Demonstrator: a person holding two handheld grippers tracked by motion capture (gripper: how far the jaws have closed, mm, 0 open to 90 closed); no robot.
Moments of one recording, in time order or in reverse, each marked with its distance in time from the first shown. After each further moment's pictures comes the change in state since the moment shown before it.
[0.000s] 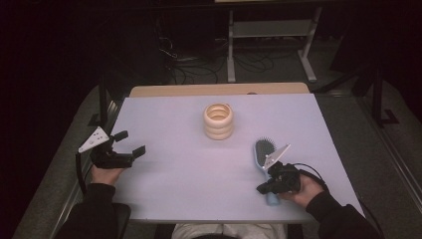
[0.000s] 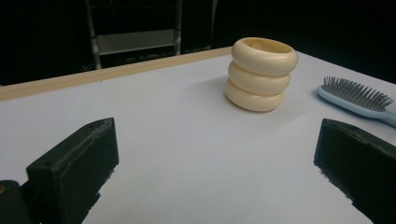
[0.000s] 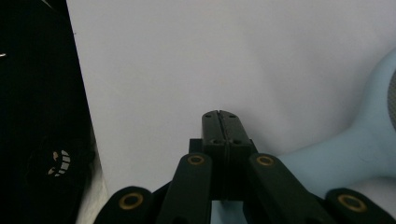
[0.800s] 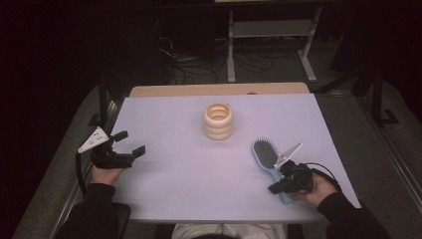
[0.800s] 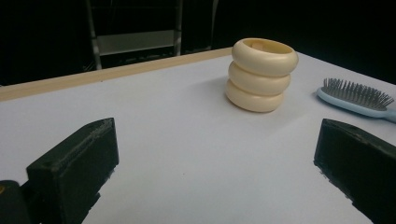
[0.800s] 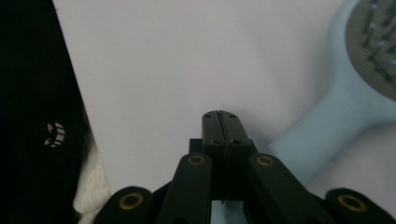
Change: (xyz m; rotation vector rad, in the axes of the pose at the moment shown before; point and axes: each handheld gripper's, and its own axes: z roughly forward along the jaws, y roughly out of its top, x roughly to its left) left arm 0.000 0.000 0.000 -0.004 0.002 -0.001; right arm -0.012 -0.023 -0.019 0.031 -0.021 0.082
